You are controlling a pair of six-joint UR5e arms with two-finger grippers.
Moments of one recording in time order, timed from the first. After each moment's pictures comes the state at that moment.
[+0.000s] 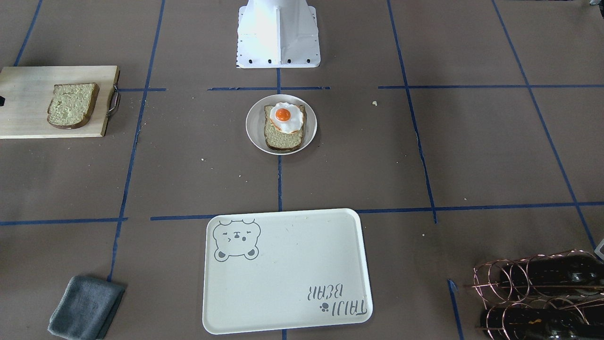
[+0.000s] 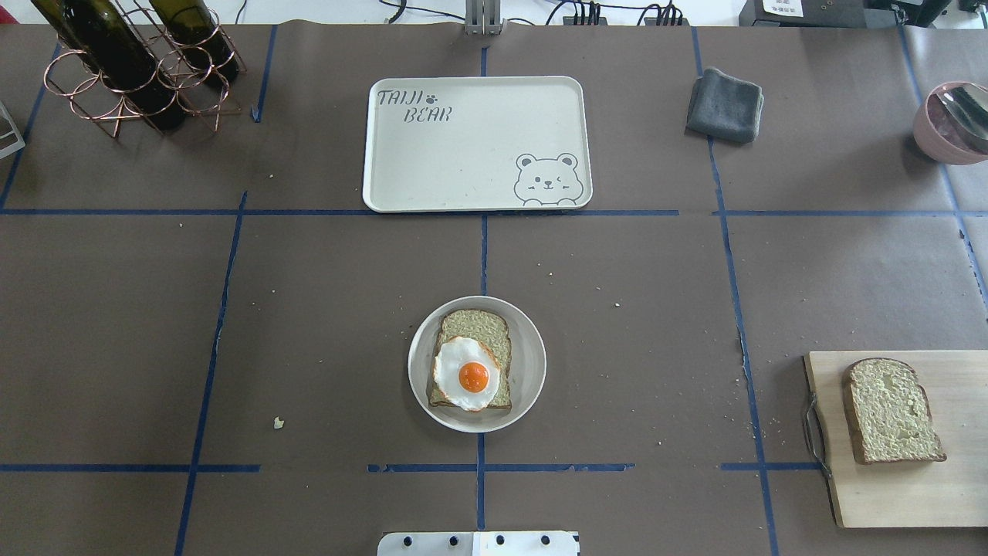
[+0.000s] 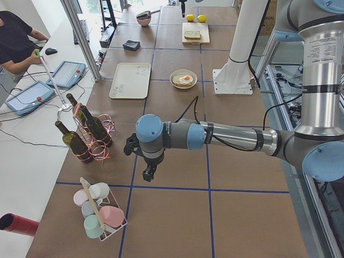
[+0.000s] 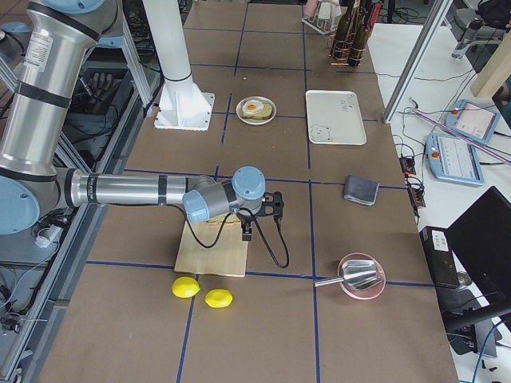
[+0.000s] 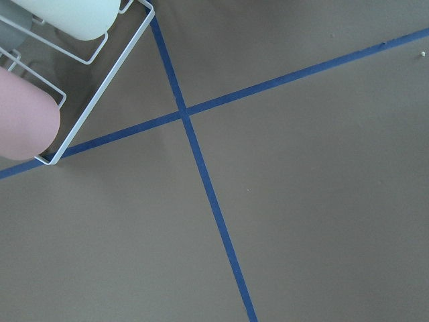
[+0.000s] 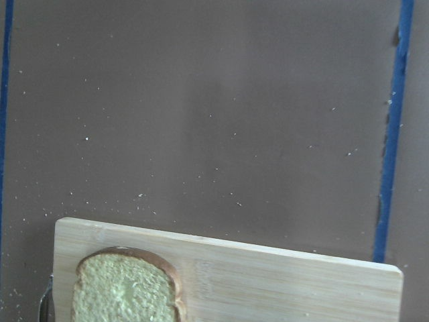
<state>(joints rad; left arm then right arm) -1.59 -1.50 -1.77 -1.49 -2.42 0.33 1.17 -1.93 1.86 -1.04 2.43 0.59</state>
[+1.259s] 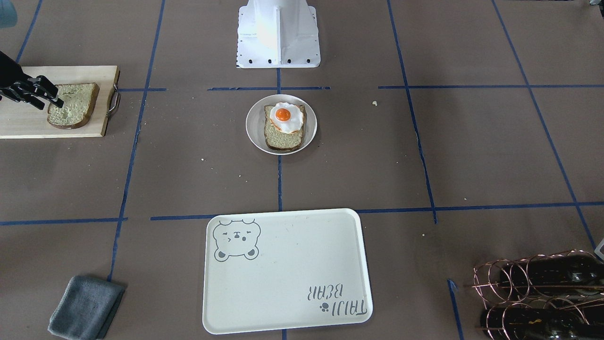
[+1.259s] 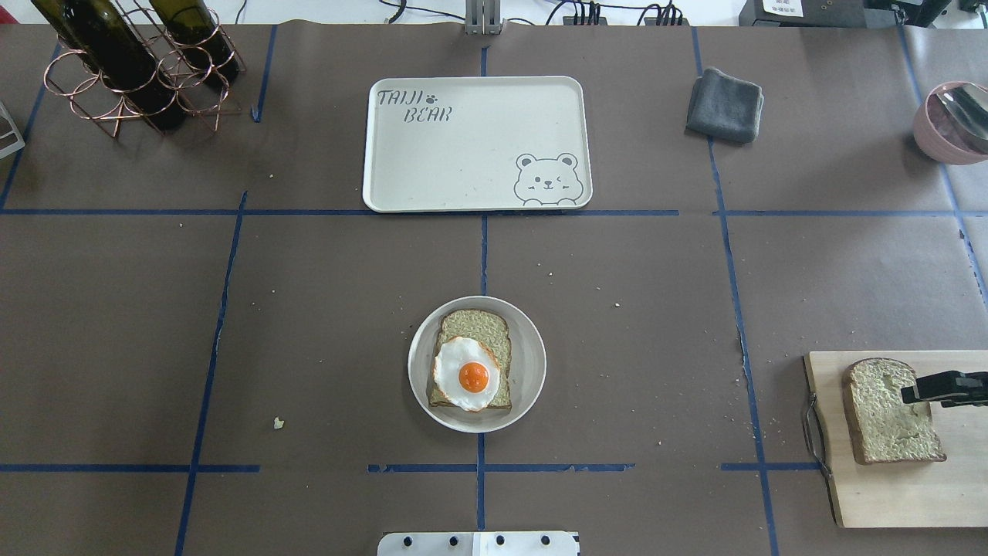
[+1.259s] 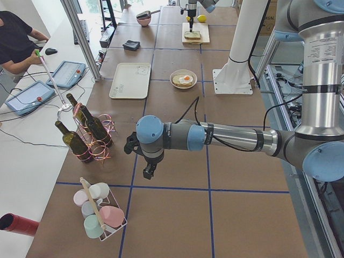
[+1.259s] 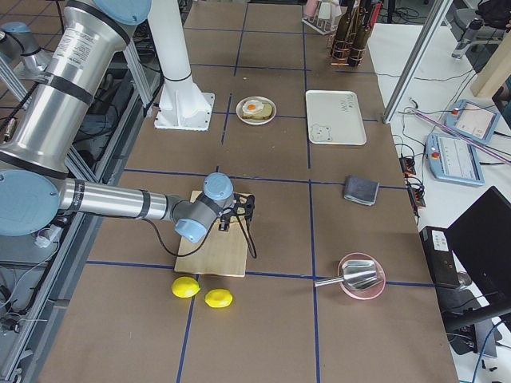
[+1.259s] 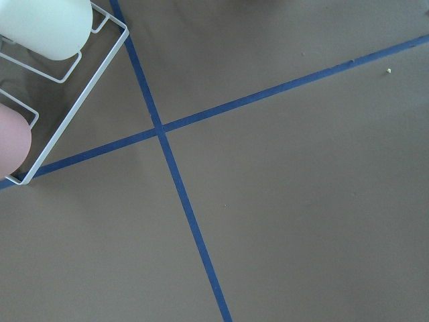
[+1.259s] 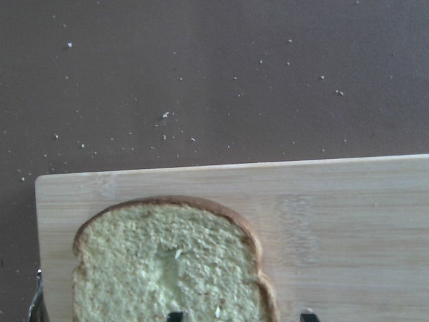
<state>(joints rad) -1.59 -1.49 -1.77 -1.50 -2.46 0.33 0.82 -2.01 1.73 -0.49 2.23 1.11</state>
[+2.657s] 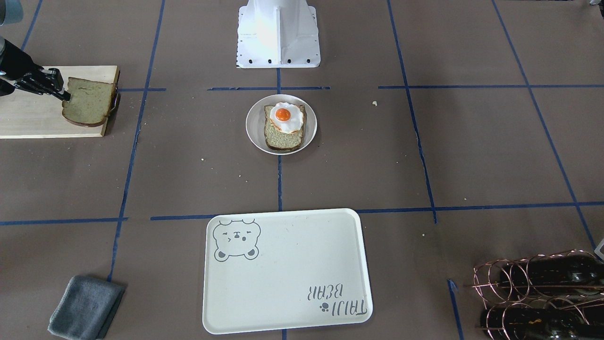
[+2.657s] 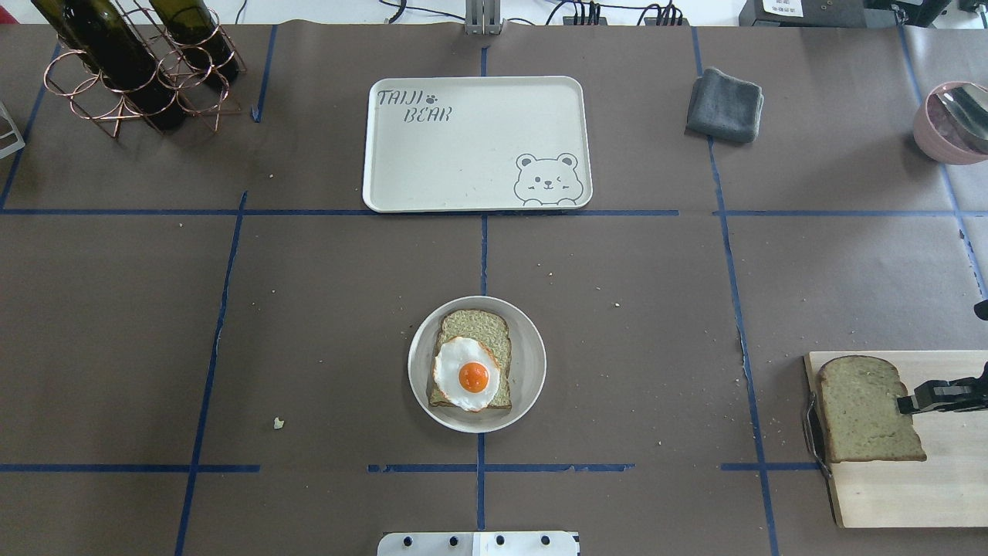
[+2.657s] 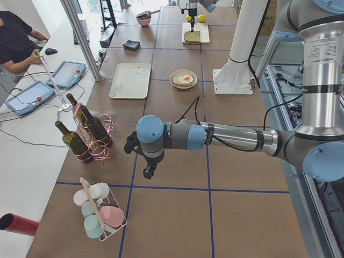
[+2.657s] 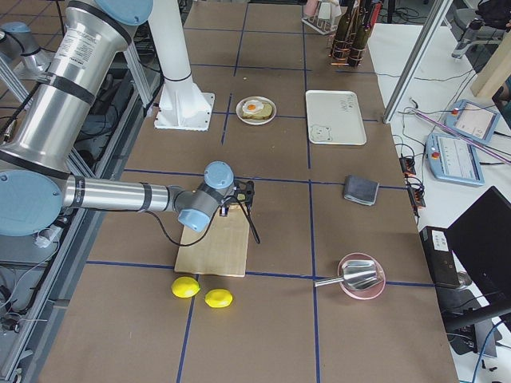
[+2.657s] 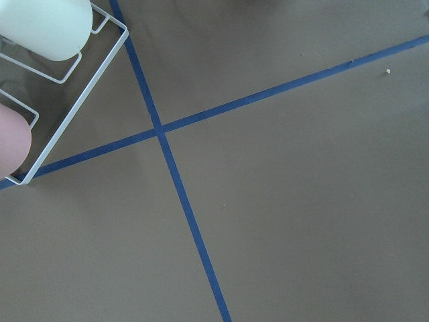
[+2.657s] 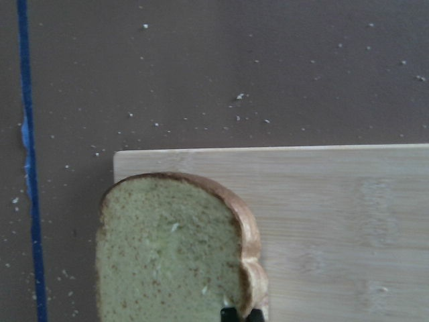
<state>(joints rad) -1.59 -1.49 -1.77 -1.50 -2.46 0.33 0.81 -2.00 1.83 -0.49 2.28 1.11</state>
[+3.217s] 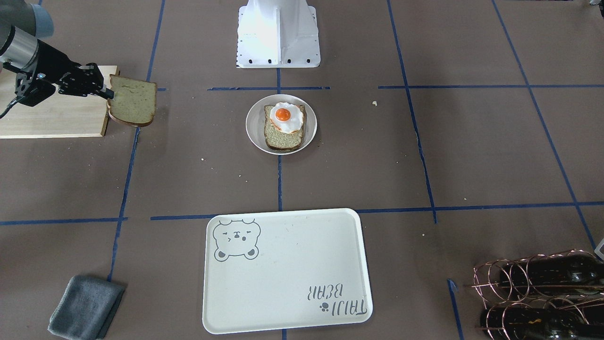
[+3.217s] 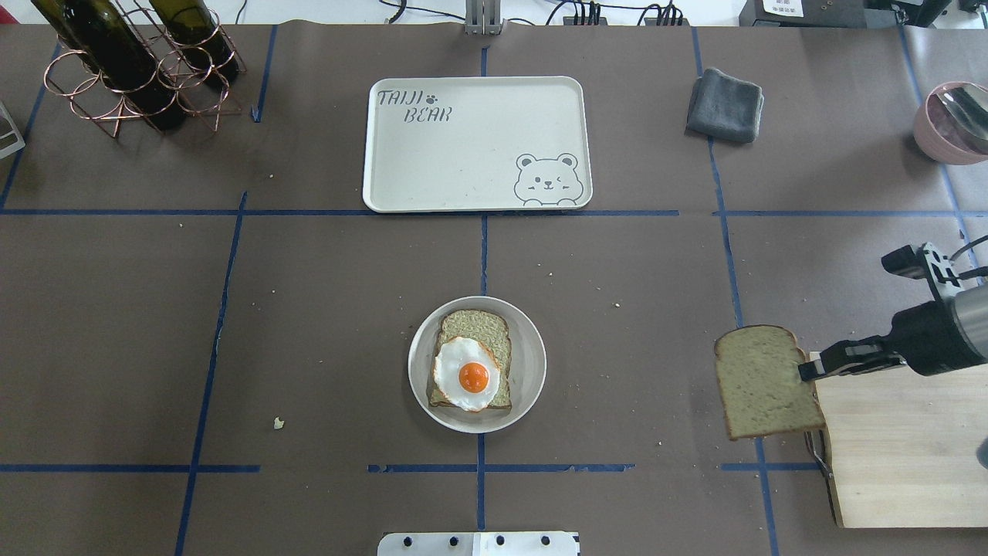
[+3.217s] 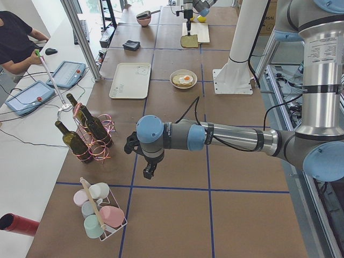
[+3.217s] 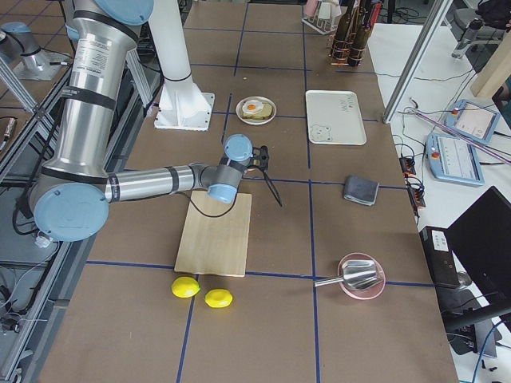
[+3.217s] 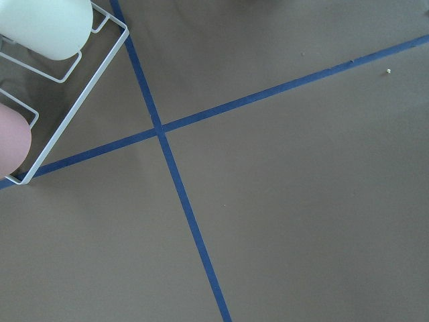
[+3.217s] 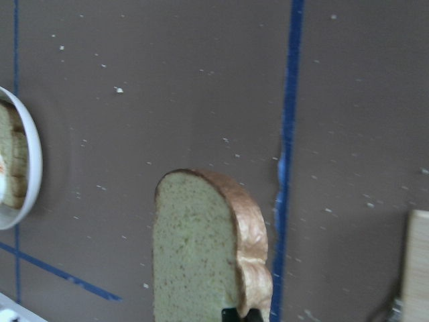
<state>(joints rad) -1.59 -1.49 -1.77 -1.50 -2.46 0.33 0.80 -1.74 1.85 -0.50 2.42 1.26</state>
